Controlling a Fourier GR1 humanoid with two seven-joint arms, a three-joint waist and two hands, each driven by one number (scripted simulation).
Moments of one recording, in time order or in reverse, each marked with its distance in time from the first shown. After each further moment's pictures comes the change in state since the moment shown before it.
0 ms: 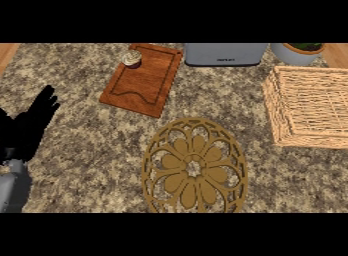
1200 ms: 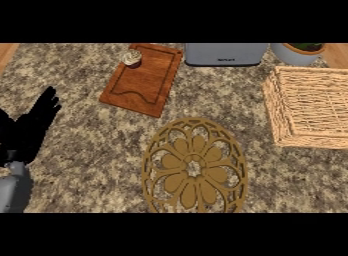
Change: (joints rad) left arm 0.016 -0.013 -0.006 -0.027 -0.008 0.003 0.012; right arm 0.109 -0.139 -0.144 -0.421 -0.077 -0.253 -0.015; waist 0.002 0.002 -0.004
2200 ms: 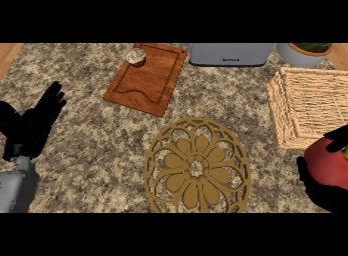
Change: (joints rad) left arm -0.034 -0.018 -0.016 -0.009 -0.015 0.009 0.019; right arm -0.608 0.077 -0.655 0.065 -0.201 0.310 0.402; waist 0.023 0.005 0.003
